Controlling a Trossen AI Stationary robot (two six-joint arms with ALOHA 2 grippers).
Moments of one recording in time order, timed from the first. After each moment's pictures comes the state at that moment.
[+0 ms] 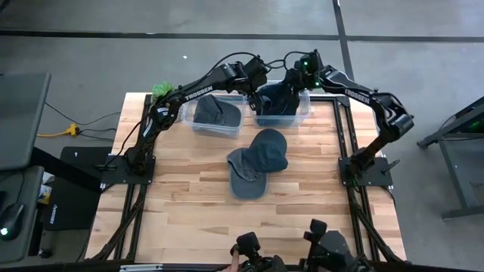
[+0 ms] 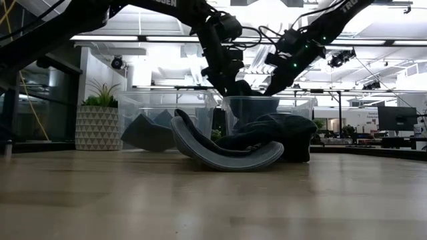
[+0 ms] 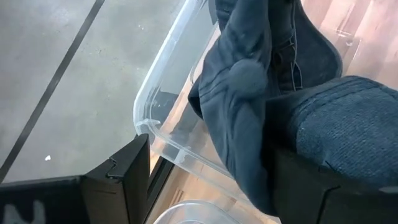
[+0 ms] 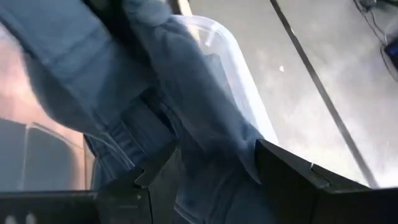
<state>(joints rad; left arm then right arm) 0.48 2.26 2.36 -1.02 -0.19 0.13 -0.93 1.60 1.20 -0.34 -0.35 -0.60</state>
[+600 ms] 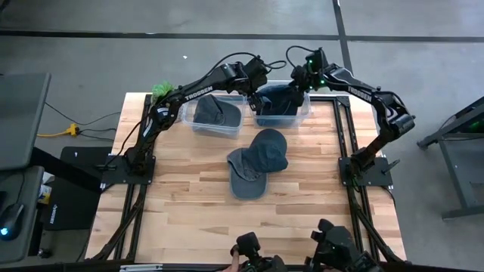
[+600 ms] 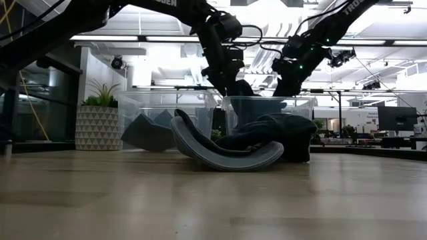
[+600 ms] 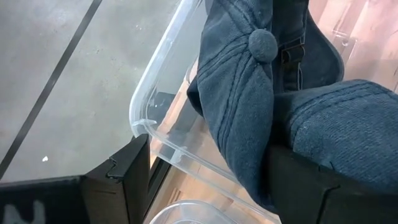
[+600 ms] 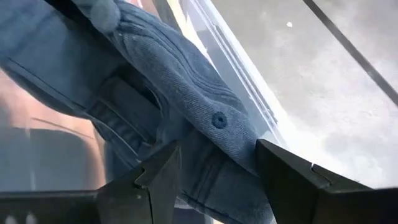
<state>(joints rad) 0.48 2.26 2.36 -1.03 -0.19 0.13 -1.00 1.60 1.20 -0.45 -0.38 -0.43</state>
